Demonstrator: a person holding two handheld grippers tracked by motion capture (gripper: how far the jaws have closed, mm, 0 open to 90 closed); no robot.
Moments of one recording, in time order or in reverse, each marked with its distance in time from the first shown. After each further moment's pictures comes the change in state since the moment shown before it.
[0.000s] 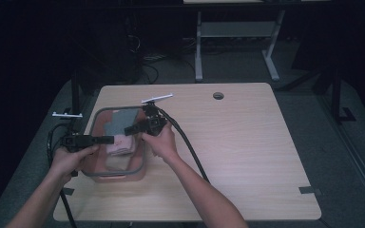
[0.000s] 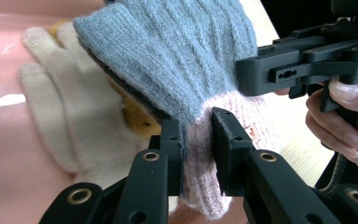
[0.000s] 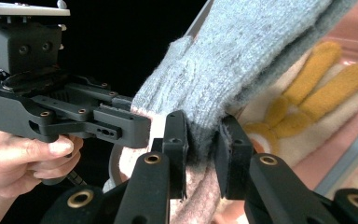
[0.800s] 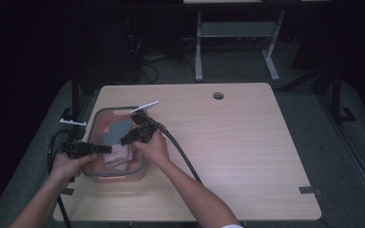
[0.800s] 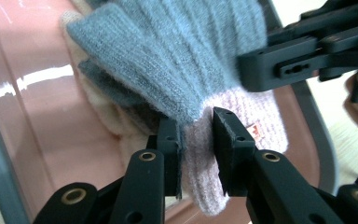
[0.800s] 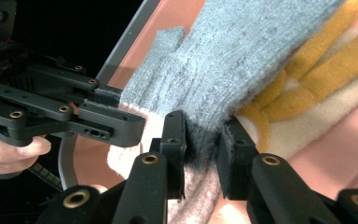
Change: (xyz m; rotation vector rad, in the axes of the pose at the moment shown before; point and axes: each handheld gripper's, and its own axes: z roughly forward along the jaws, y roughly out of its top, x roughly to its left) left arm 0.019 -0.014 0.012 0.112 0.117 0.004; right arm 0.000 -0.008 0.041 0.115 -0.116 -0.030
